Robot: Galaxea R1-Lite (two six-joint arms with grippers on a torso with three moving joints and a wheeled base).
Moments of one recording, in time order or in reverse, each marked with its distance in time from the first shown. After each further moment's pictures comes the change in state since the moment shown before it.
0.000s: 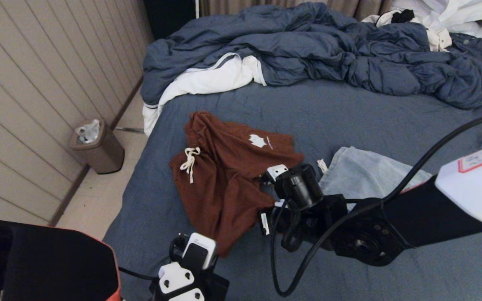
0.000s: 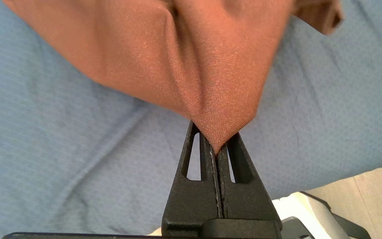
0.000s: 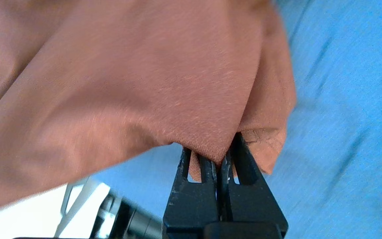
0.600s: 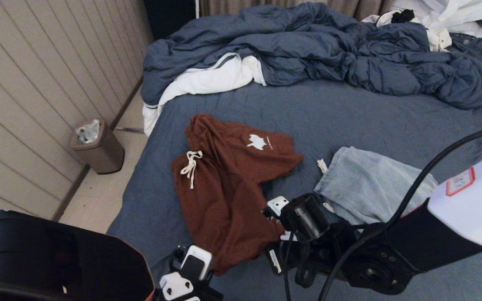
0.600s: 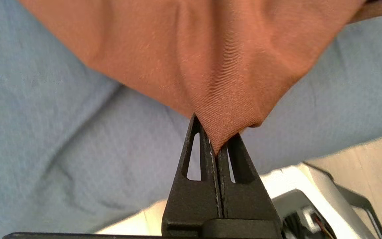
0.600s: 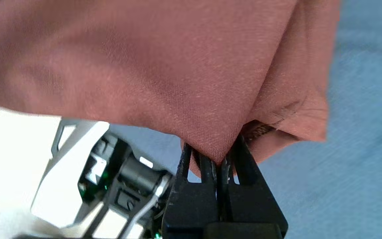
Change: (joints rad) left arm 0.032 0.113 0.064 -0.067 -0.068 -0.054; right arm 0.027 0.006 0.173 0.002 0.104 -0.066
